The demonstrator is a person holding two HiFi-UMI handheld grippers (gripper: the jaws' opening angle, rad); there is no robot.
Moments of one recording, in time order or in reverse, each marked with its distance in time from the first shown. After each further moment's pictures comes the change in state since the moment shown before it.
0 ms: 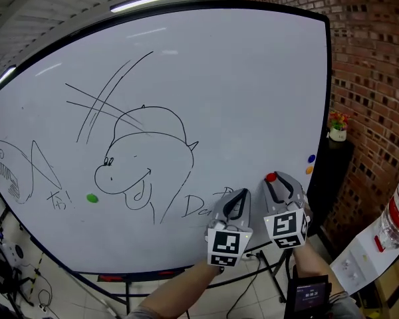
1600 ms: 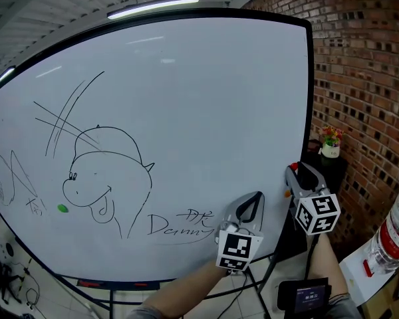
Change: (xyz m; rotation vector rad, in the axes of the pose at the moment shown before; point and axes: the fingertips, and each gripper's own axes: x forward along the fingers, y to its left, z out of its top) left arm 0.111 -0.081 0.015 0.012 -0.075 -0.071; right arm 0.022 -0.174 -0.056 0.416 -0.146 0.009
